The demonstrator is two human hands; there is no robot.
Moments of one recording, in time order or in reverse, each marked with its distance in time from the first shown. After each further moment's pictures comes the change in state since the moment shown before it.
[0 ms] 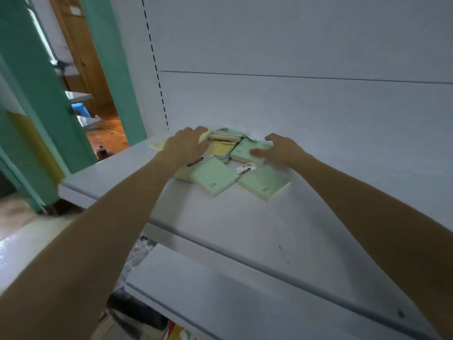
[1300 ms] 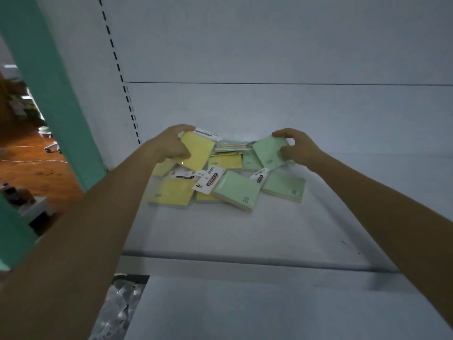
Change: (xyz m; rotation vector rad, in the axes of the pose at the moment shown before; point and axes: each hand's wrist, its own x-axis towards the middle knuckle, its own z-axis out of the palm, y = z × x) left_hand 0.077 -0.072 -0.019 -0.732 -0.330 0.129; right_hand -0.022 -0.018 -0.002 0.339 0.362 0.106
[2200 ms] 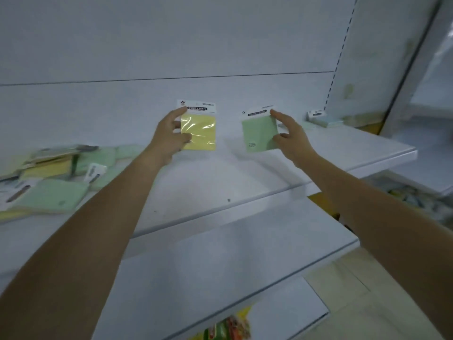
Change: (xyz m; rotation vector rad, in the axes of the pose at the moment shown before) left_hand -0.060 0.204 0.265 -0.551 -0.232 0.366; right_hand -0.200 0.129 -0.242 0.083 0.530 0.103
